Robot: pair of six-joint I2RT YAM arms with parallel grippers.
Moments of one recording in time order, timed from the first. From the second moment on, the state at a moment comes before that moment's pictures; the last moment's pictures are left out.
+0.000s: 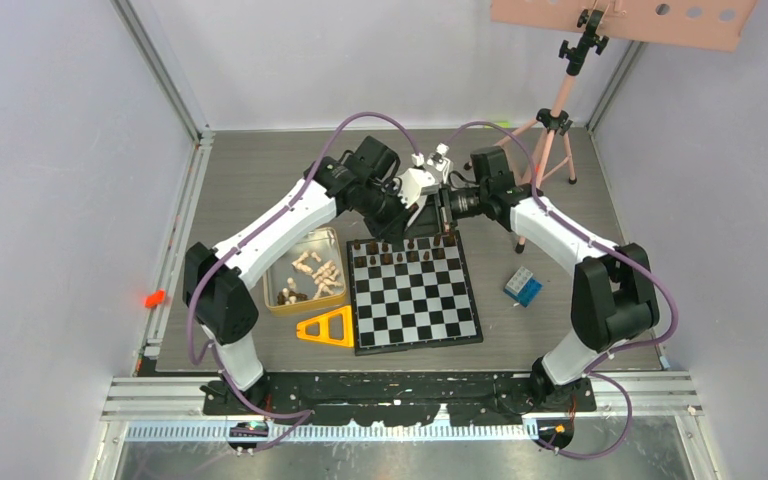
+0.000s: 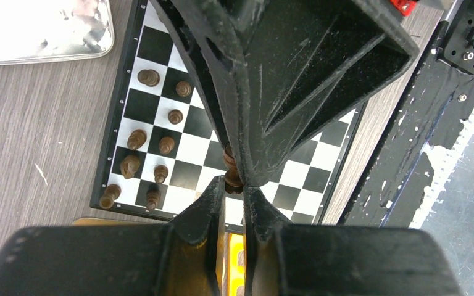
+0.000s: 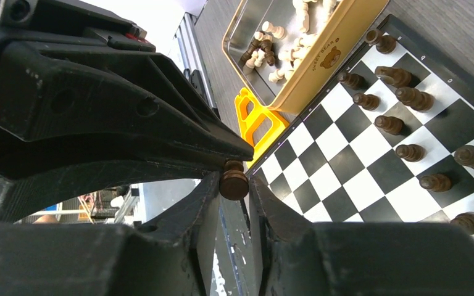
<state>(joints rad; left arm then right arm) -0.71 1.76 1.72 -0.95 0.42 0.29 0.35 1.61 1.17 -0.27 -1.09 0.30</state>
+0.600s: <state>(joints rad) -0.65 1.64 1.53 -0.79 0.47 0.34 0.29 1.60 1.17 -0.28 -1.11 0.30</state>
